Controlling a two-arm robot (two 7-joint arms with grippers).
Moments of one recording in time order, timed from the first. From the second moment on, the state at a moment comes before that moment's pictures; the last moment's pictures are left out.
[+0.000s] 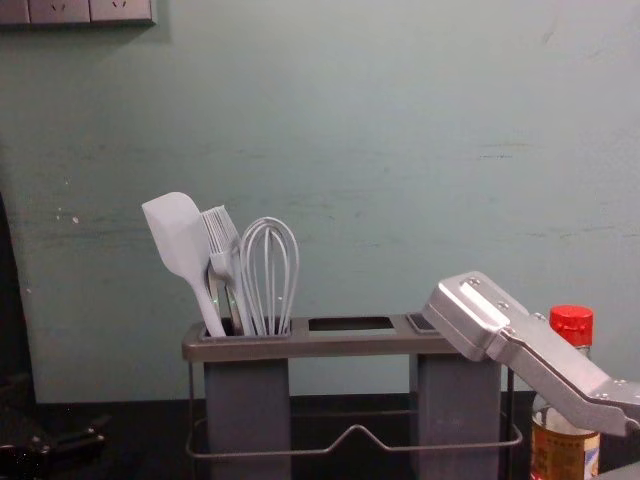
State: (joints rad) left arm -0.20 0.60 0.45 -1.41 -0.25 -0.12 0.03; right arm 0.26 0.28 -0.44 -1.56 0.03 0.70 0.45
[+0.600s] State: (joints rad) left arm -0.20 0.60 0.45 -1.41 -0.25 -0.12 0.03; right arm 0.17 0.35 -0.40 -1.78 0.09 0.64 0.46
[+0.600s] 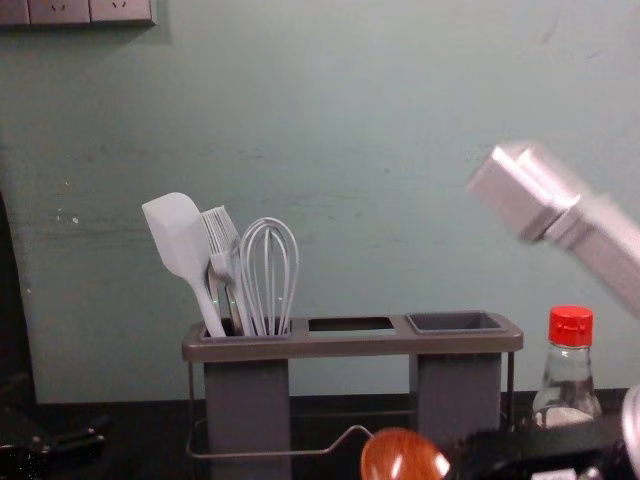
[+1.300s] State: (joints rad) left arm -0.20 0.60 0.45 -1.41 -0.25 -0.12 0.03; right arm 0.04 0.41 -0.25 -1.91 0.16 0.22 0.36
